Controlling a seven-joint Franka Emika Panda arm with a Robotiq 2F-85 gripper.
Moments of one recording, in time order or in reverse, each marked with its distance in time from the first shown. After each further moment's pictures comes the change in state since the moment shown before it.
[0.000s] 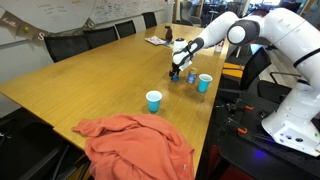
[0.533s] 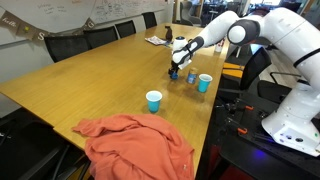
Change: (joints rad) arm 0.000 -0.009 -0.001 0.014 0.000 0.029 0.006
